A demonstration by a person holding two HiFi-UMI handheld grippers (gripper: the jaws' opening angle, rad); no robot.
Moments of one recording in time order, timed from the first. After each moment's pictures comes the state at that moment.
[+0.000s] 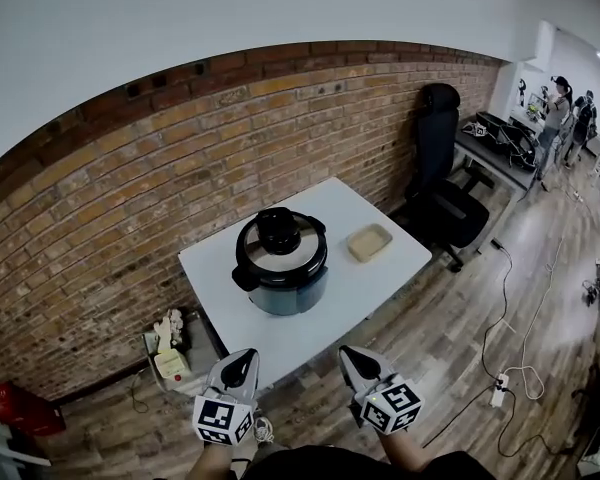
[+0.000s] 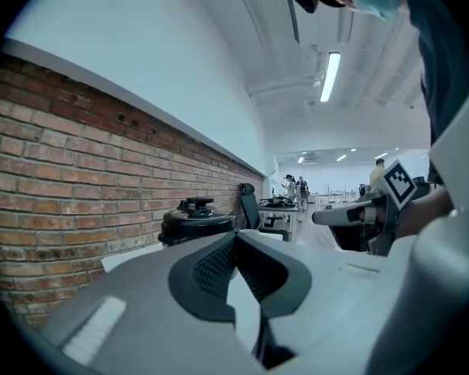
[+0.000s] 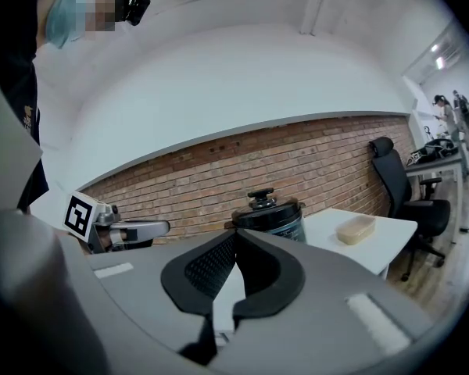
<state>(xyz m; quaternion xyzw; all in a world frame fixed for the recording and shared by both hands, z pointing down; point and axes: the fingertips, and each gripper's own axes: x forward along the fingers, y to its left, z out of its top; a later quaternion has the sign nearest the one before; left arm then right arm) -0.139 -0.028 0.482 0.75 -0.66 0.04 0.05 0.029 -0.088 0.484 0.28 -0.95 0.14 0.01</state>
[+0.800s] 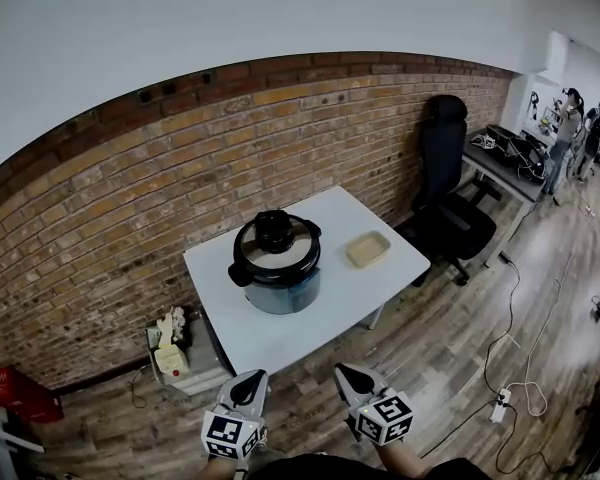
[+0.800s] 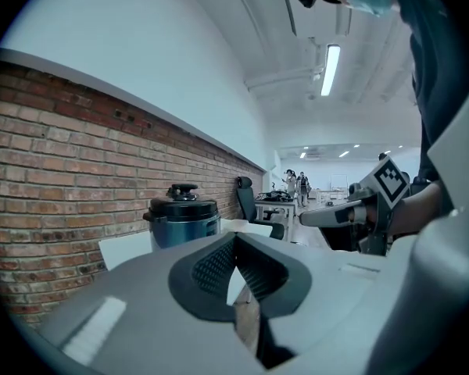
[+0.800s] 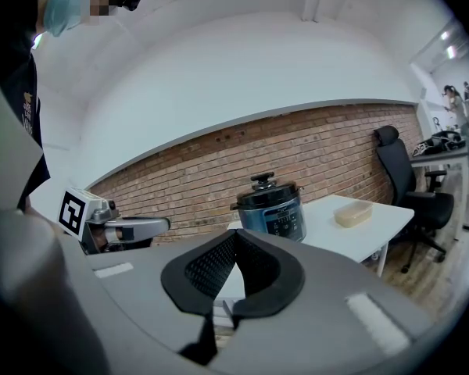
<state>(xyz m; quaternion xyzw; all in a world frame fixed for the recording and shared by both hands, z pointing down) -0.072 0.008 0.514 0.74 -0.67 0.06 0.07 0.067 -0.062 0.518 0.24 -0.96 0.15 0.06</state>
